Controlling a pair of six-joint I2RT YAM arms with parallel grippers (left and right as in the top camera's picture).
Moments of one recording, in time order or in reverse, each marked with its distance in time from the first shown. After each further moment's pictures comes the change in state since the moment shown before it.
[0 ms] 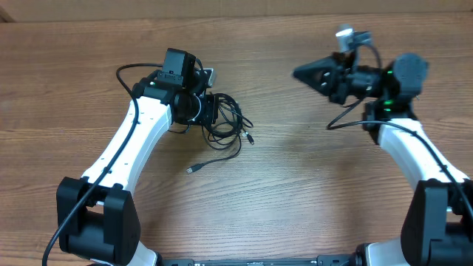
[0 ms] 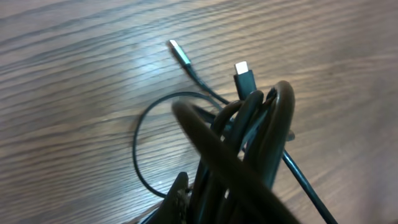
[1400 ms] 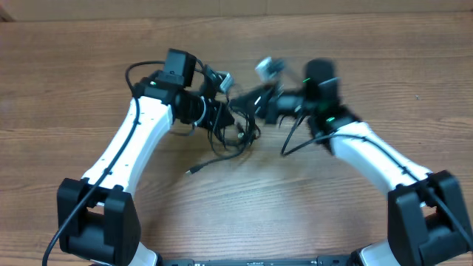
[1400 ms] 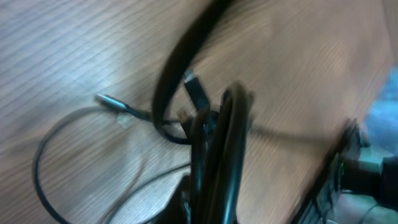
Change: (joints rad) left arm -0.035 -0.003 0.004 -0.071 0.320 0.330; right arm 0.333 0.030 0.034 -0.411 0.275 -0.301
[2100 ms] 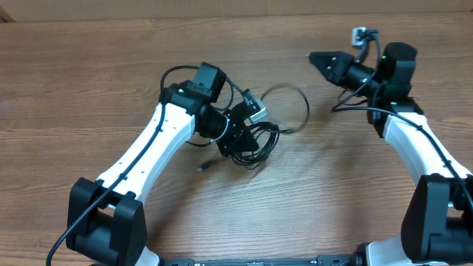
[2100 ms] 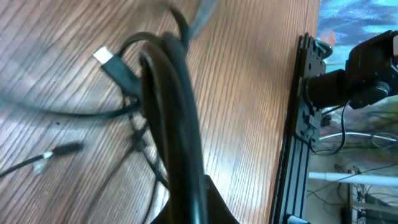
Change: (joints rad) left arm -0.115 0.000 -0.003 -0.098 0.146 0.393; right arm -0.349 -0.002 0.027 -0.246 0.269 0.154
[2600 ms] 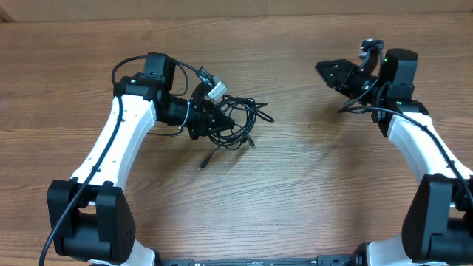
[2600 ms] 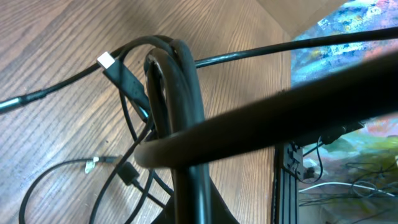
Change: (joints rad) left arm 0.248 0.000 -0.001 -0.013 0.261 0.131; right arm -0.015 -0.001 0.004 -0.218 0.110 -0.186
